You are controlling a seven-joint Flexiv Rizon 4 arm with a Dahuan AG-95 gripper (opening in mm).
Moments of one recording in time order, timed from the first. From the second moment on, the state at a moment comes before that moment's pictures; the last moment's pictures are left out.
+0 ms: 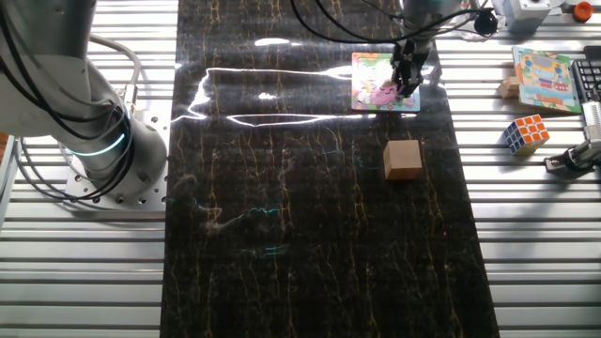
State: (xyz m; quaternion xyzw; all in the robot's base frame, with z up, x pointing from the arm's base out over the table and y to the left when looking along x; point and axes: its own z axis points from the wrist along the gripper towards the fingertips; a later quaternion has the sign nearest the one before) arm 0.572 0.176 0.012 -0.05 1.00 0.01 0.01
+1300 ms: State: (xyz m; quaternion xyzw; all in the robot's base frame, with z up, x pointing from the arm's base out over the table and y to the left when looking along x) arm 0.568 0.172 0.023 -0.04 1.00 0.01 0.01
